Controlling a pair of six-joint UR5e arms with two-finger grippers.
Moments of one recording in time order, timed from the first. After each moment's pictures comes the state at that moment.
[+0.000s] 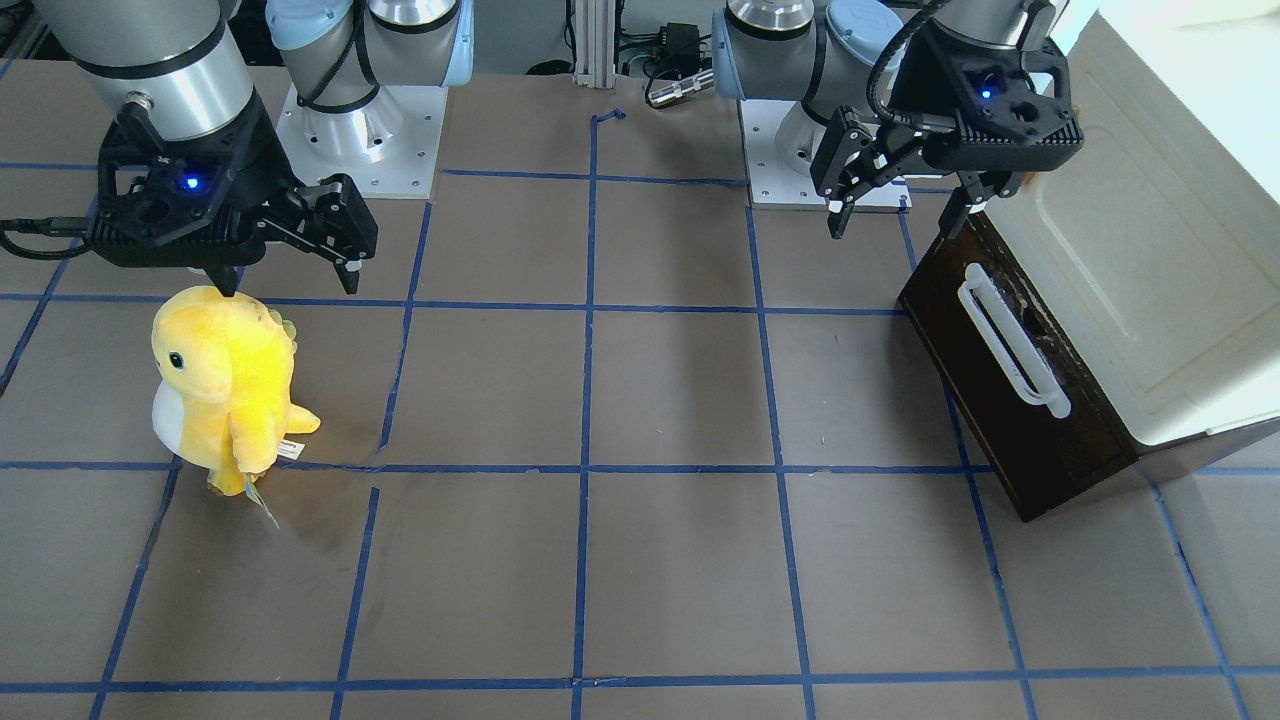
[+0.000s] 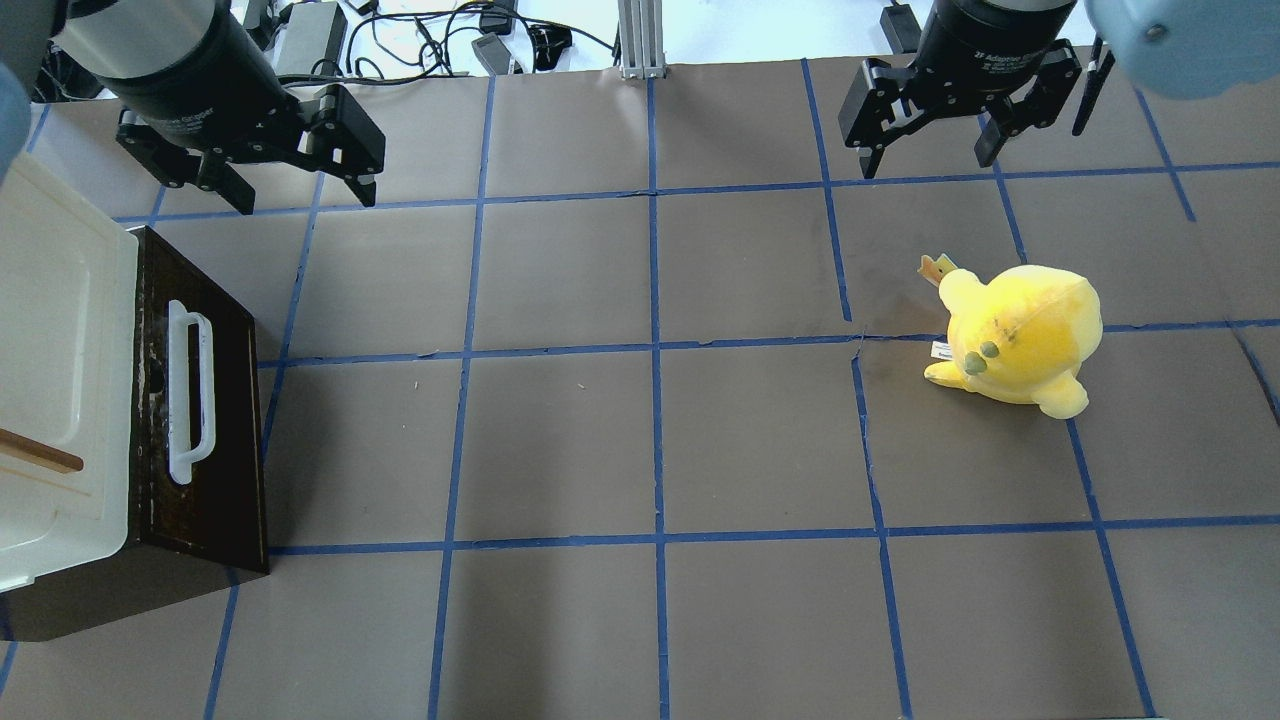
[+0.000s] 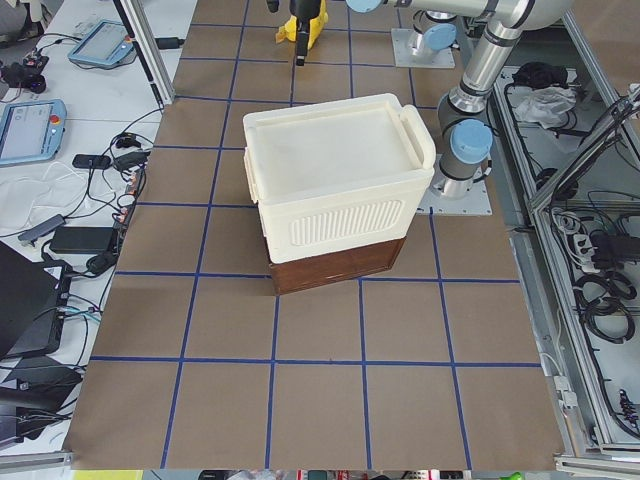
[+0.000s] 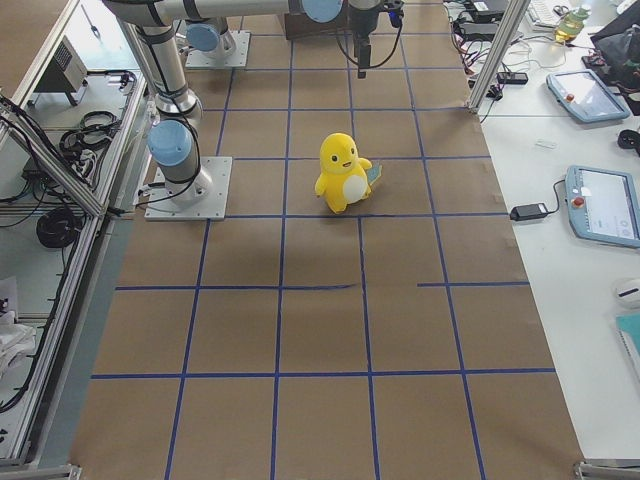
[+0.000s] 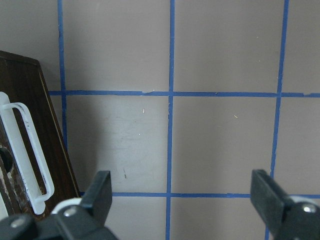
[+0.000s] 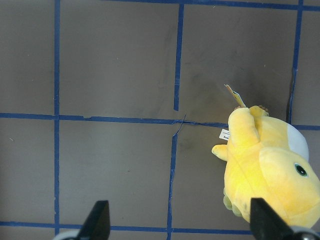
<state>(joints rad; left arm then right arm) -1.57 -1.52 -1.52 -1.55 1.58 -0.03 1.60 -1.48 1.44 -1.57 -1.58 -0.02</state>
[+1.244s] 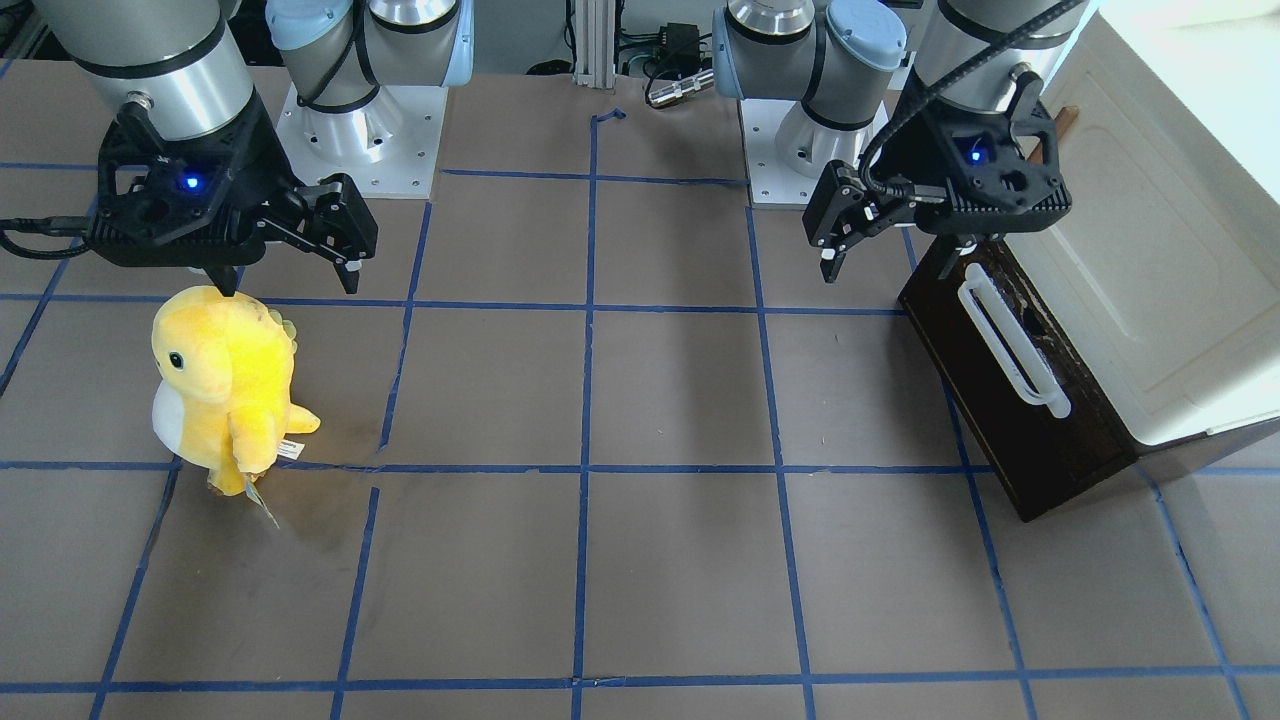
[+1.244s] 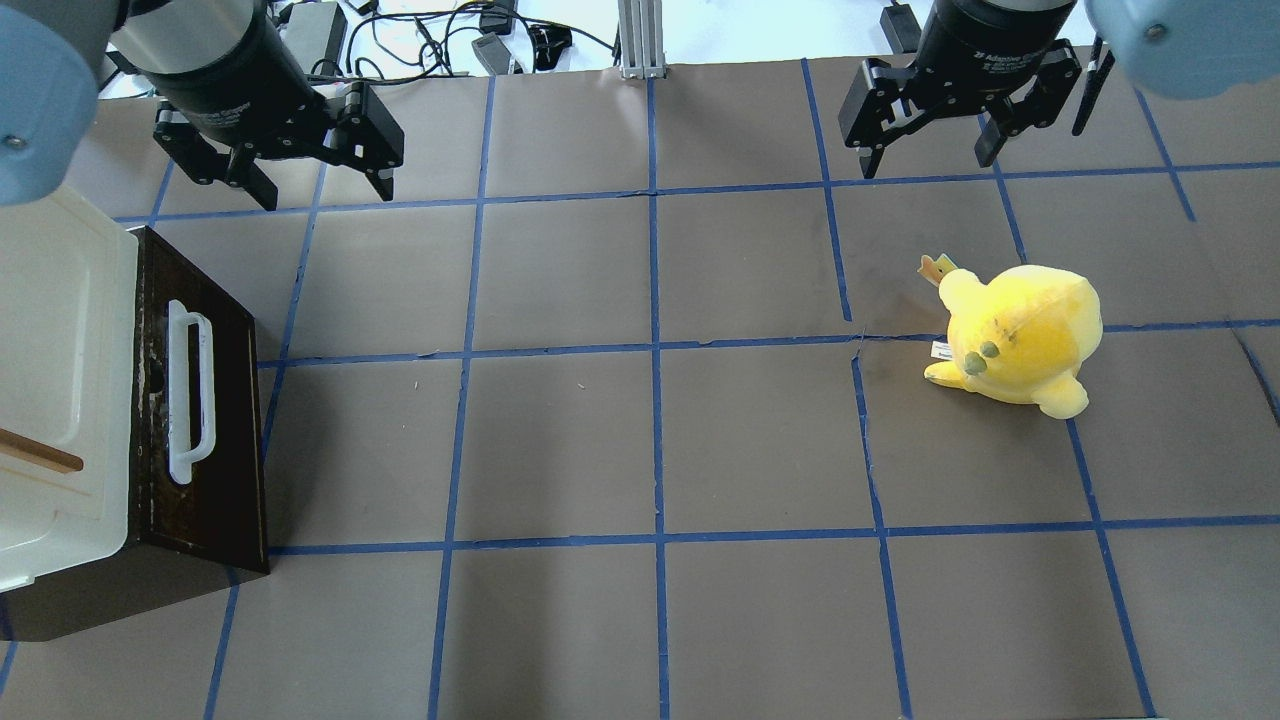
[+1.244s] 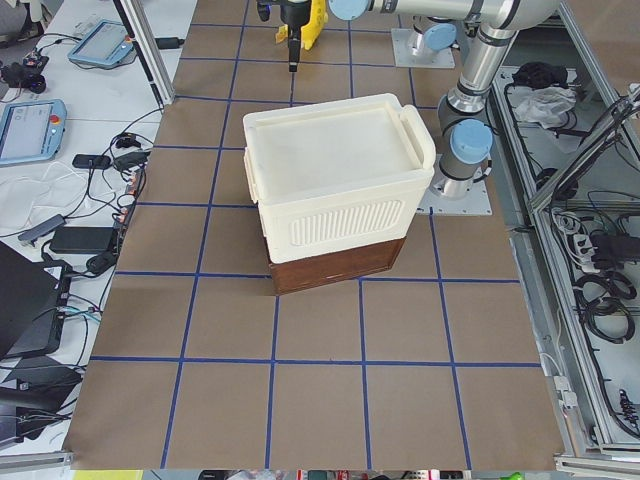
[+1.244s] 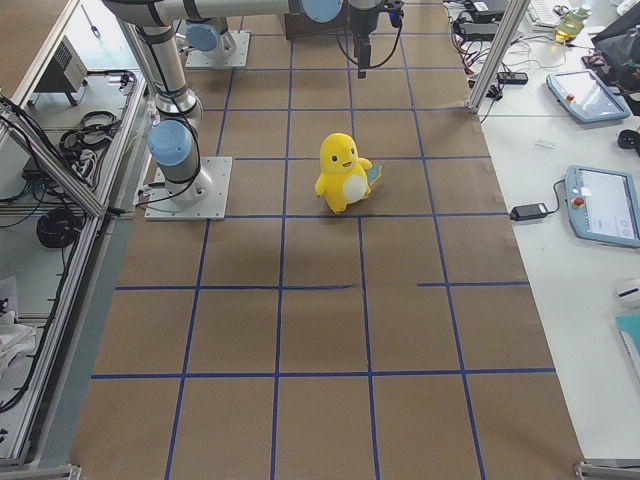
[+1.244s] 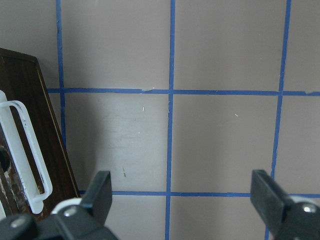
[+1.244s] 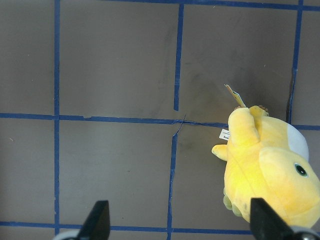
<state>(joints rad) -1.59 -1.61 -1.50 -1.51 1.60 -0.10 1.60 -1.48 1.44 -1.57 -1.58 -0.02</state>
